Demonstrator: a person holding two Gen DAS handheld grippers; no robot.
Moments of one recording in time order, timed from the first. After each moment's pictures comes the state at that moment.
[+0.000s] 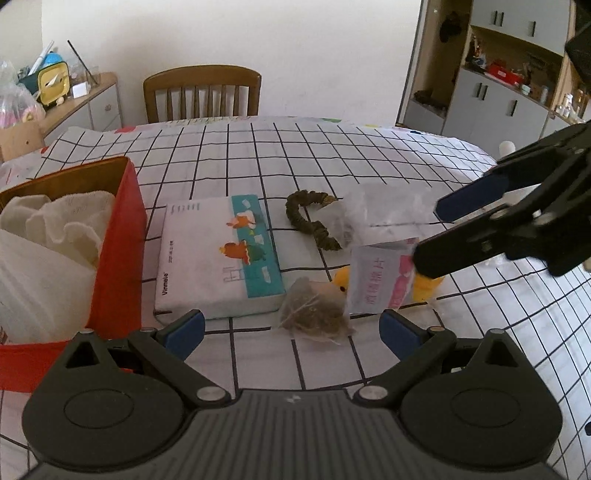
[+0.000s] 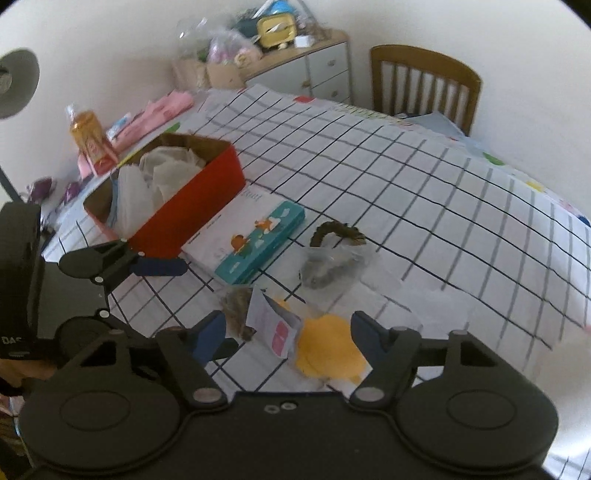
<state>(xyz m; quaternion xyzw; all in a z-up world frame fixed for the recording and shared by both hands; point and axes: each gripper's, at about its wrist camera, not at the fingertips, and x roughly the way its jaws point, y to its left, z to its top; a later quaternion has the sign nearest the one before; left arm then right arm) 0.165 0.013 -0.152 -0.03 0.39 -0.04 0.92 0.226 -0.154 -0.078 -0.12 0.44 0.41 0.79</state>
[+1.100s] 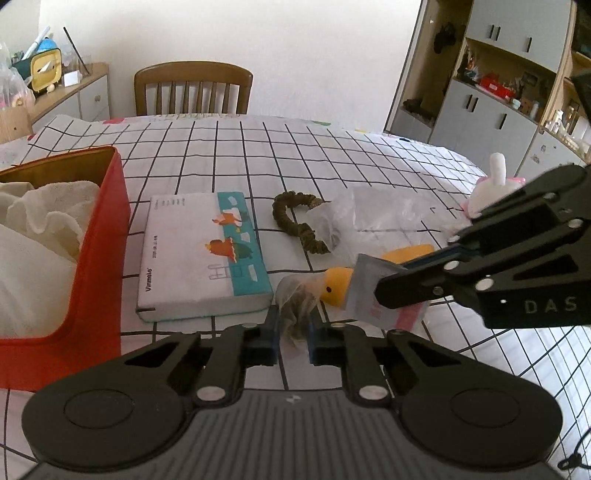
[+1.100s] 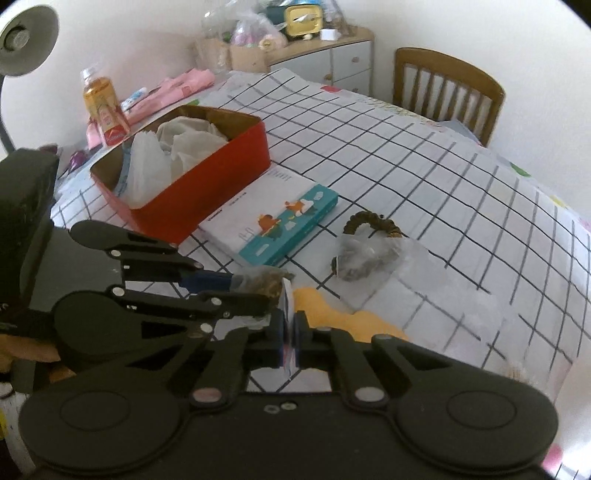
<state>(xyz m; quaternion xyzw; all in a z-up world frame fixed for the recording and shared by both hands) 0.167 0.017 -0.155 -0.06 0.38 -0.06 0.92 0.199 -0.131 -0.093 -0.15 0.43 0.42 0.79</state>
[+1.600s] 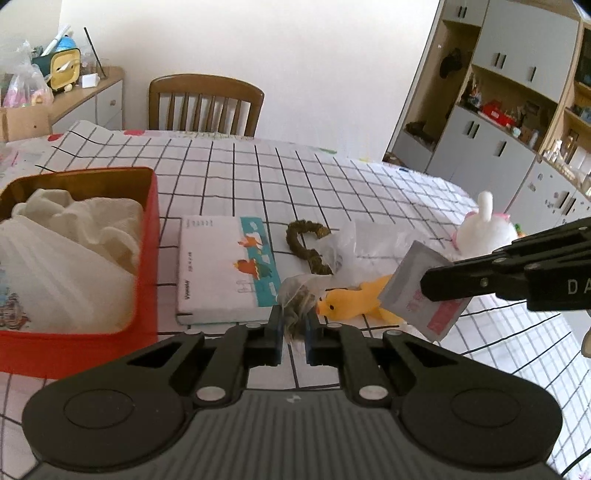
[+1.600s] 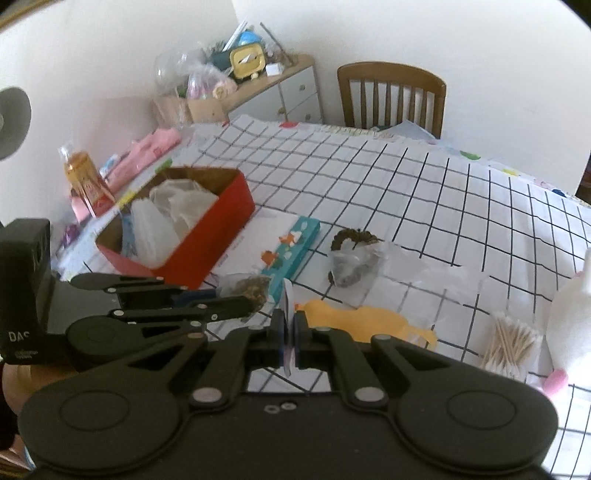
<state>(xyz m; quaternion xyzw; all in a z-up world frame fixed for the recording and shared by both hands) 0.141 0.043 -0.121 -0.09 0.36 -0.06 0.93 0.171 -0.150 -0.054 -0.05 0.42 0.36 0.83</state>
